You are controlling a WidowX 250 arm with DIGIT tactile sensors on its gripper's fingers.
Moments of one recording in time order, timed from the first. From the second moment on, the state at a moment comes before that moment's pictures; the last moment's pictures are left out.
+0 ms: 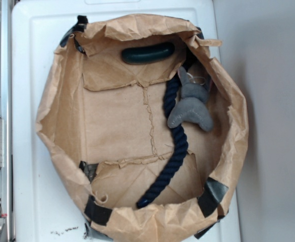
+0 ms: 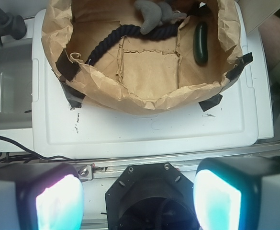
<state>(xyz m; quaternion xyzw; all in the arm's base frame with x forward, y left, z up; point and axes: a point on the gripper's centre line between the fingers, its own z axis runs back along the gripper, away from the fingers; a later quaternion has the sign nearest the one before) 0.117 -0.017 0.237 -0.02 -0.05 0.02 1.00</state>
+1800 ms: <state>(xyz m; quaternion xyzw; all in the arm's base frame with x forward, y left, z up) 0.254 -0.030 0.185 -0.07 -0.04 0.11 0.99</state>
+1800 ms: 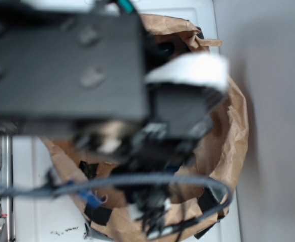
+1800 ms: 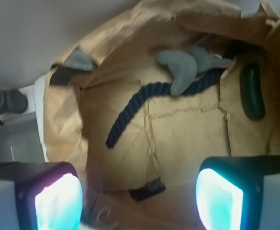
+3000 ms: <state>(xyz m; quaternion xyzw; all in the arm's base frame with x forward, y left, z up) 0.286 -0.022 0.130 -0.07 -0.01 0.09 0.99</state>
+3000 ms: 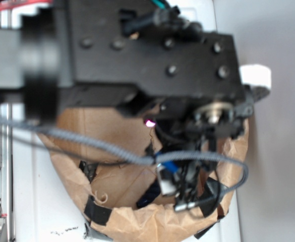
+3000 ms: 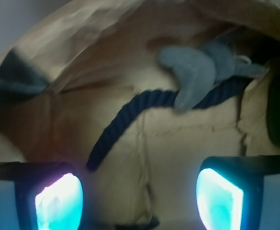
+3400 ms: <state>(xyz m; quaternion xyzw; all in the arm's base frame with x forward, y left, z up) 0.261 -0.023 0.087 -0.08 -0.04 0.17 0.98</state>
